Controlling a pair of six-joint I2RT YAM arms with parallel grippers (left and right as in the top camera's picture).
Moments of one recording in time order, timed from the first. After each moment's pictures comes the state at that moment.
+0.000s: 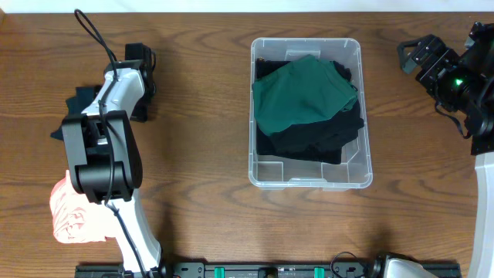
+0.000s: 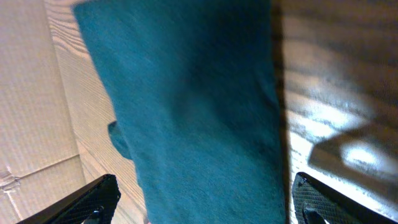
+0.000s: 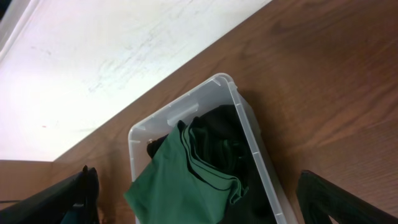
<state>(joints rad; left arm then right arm) 0.08 2.16 1.54 -0.84 -0.71 0.05 -0.18 1.33 1.53 -0.87 -0.34 0.59</state>
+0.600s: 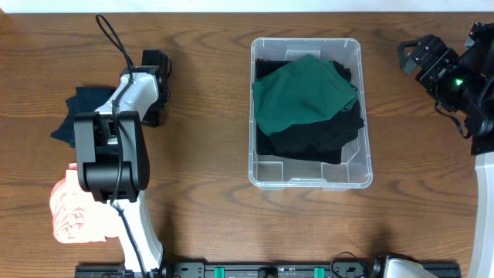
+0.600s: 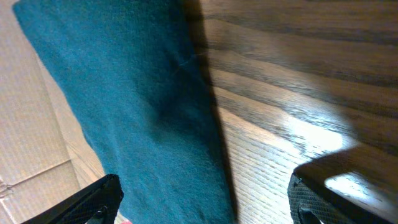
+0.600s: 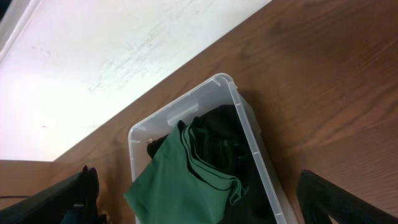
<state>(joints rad) 0.01 2.16 1.48 -0.82 -0.71 0.03 -0.18 1.33 1.53 -0.87 -0.34 0.59</state>
